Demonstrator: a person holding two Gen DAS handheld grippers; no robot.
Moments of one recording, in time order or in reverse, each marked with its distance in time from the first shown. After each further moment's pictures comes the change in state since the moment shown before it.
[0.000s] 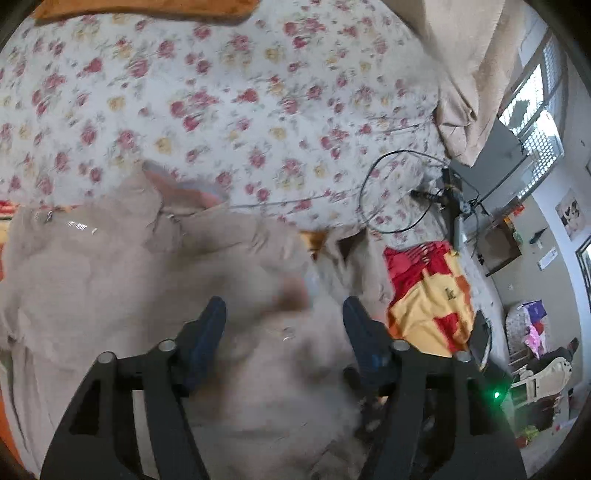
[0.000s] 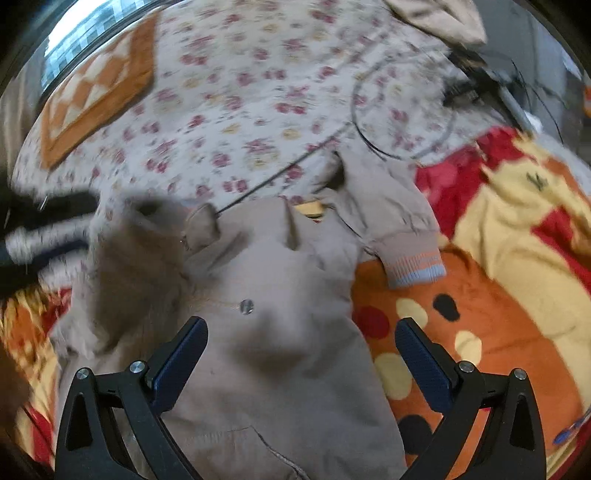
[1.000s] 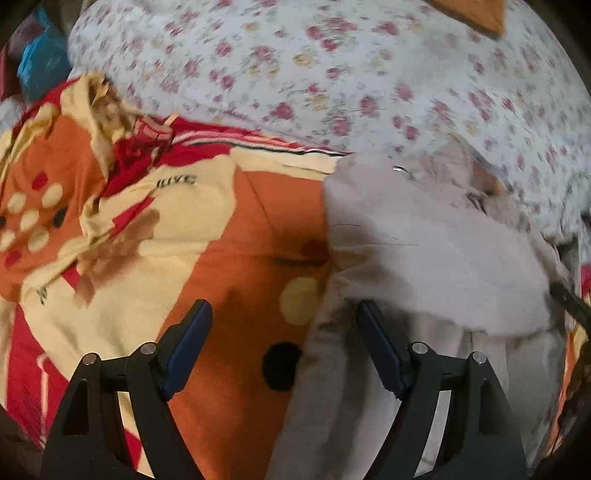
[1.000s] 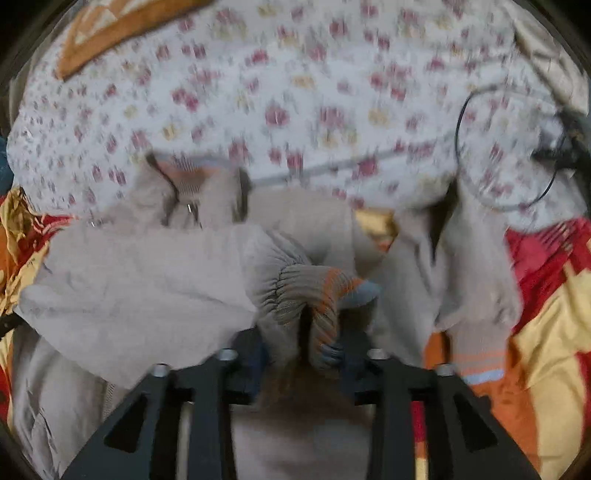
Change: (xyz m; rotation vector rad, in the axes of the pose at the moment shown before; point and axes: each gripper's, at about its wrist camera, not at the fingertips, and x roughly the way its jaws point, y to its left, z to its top) left arm -0.063 0.212 -0.067 -0.152 -0.006 0.592; right arm 0.093 0.055 0.035 -0.345 0.154 -0.020
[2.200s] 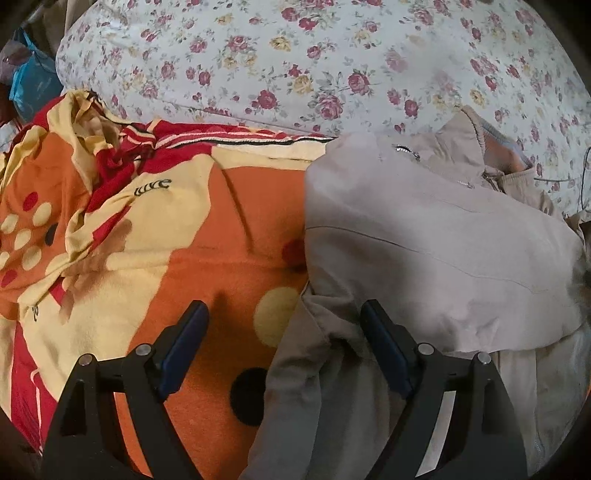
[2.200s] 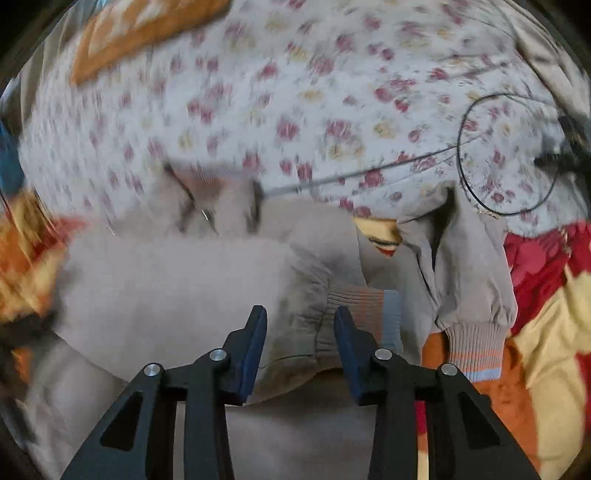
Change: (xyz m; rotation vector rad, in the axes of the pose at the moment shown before) left arm 0.040 -0.022 0.002 0.049 0.004 0.082; right arm -0.007 0.011 -0.003 -0.040 -0.023 0.007
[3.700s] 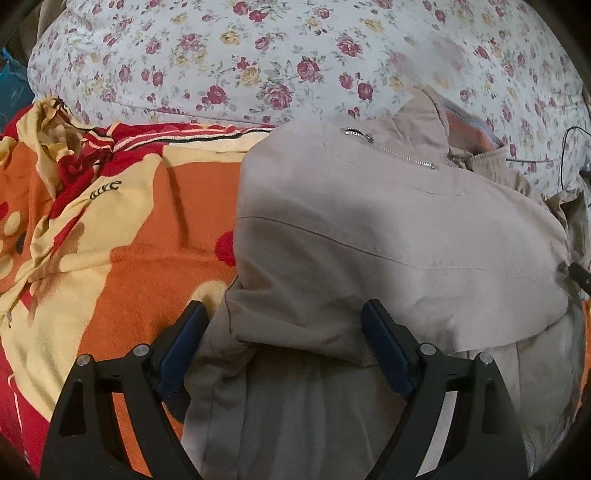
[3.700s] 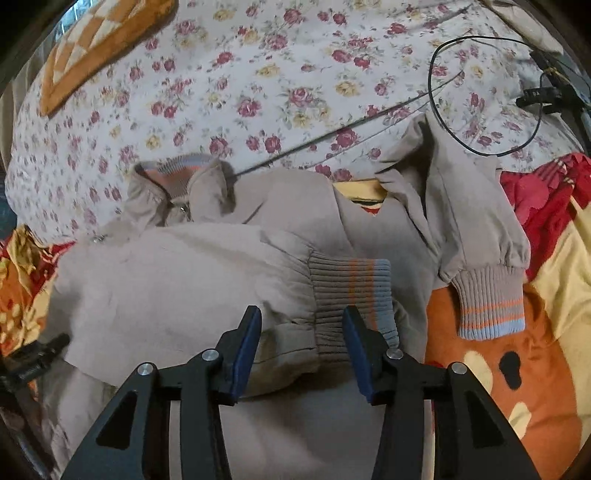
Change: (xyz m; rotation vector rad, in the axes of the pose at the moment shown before) left arm 0.007 -0.029 -0.004 0.045 0.015 -0.093; right arm 0.002 -0.029 -0.022 0.194 -0.010 0.076
